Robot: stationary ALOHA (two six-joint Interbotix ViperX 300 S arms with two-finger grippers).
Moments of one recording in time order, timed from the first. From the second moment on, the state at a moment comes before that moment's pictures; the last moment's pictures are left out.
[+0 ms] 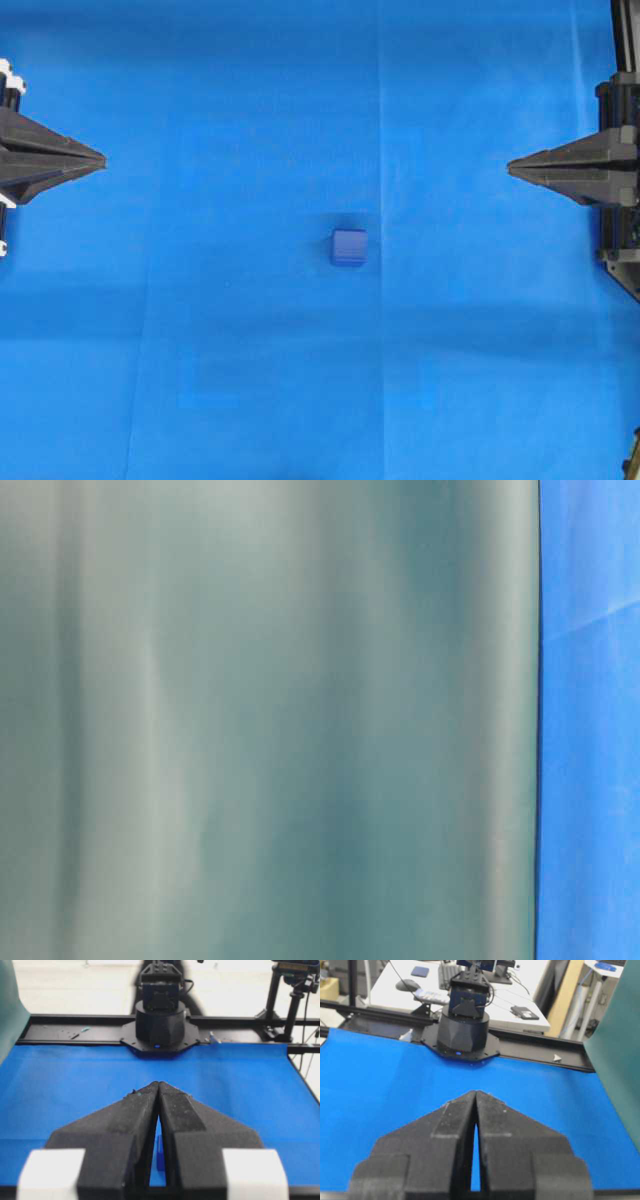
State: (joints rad) left arm 0.00 -0.96 1.17 0.00 -0.29 0.00; right arm 0.00 -0.96 1.17 0.00 -0.29 0.00
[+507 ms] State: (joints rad) left arm 0.00 -0.96 1.17 0.00 -0.29 -0.01; right arm 0.00 -0.92 1.13 0.00 -0.21 0.00
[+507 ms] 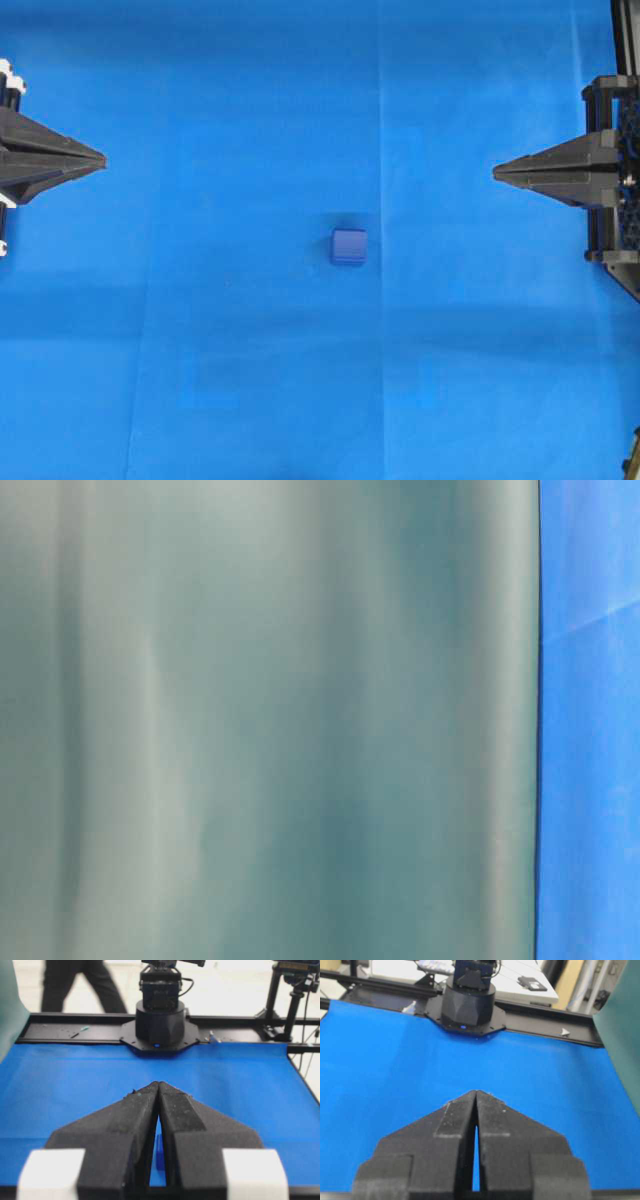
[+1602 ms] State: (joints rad) left arm 0.00 -0.92 1.17 0.00 -0.30 0.00; right arm -0.03 -0.93 1.13 0.00 -0.21 0.01
